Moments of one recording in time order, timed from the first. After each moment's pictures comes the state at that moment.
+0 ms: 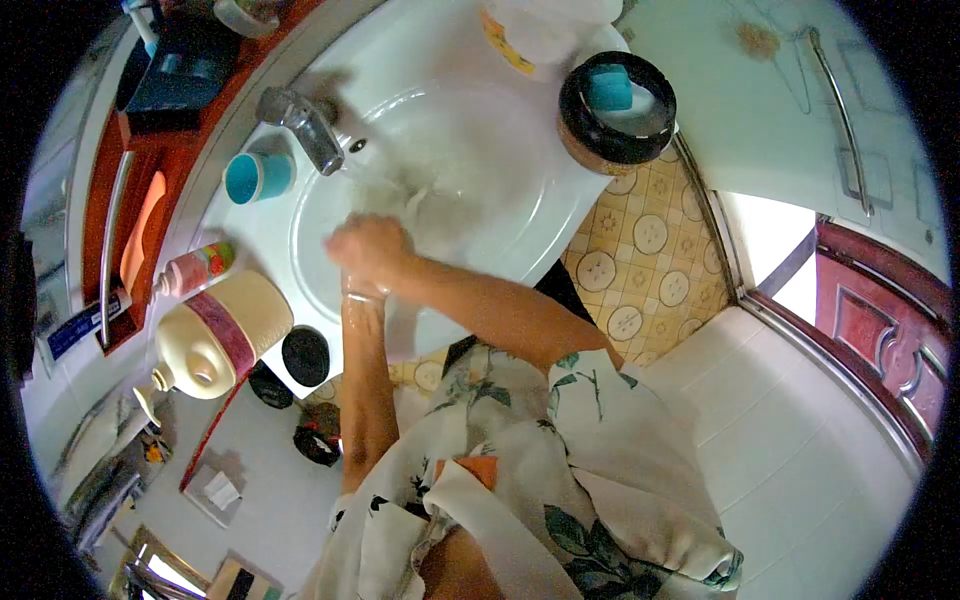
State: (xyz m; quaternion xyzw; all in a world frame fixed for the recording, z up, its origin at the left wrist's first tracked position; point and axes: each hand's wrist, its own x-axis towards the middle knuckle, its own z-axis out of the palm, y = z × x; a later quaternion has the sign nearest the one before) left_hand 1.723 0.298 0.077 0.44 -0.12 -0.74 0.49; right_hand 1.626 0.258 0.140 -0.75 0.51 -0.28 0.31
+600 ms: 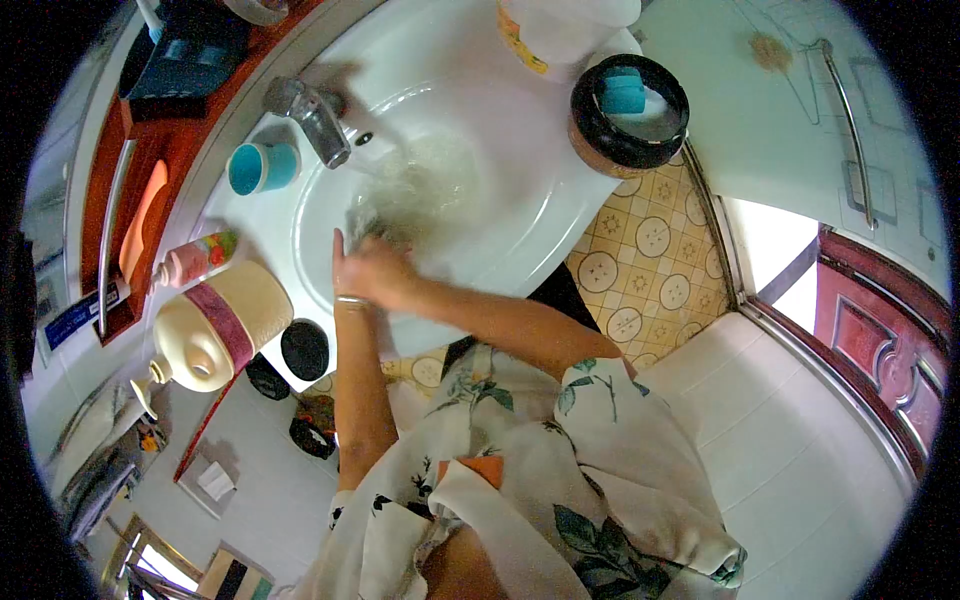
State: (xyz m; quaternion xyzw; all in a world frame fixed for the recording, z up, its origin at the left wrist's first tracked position) left_hand 1.754 0.315 0.074 0.48 -0.17 -0.78 0.37; right_hand 1.642 0.298 0.118 -0.74 0.48 -0.13 0.45
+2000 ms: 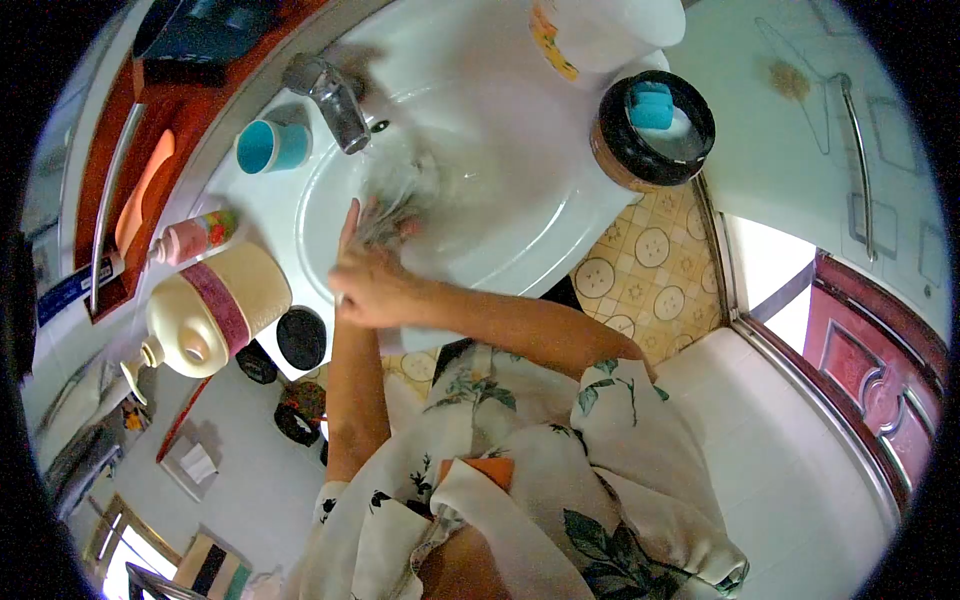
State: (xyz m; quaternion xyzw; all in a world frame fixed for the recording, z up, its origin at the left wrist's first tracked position) left_hand 1.721 0.303 0.120 0.43 -0.12 -0.67 0.60; right_hand 1.635 0.300 0.159 -0.79 0.34 -0.26 0.44
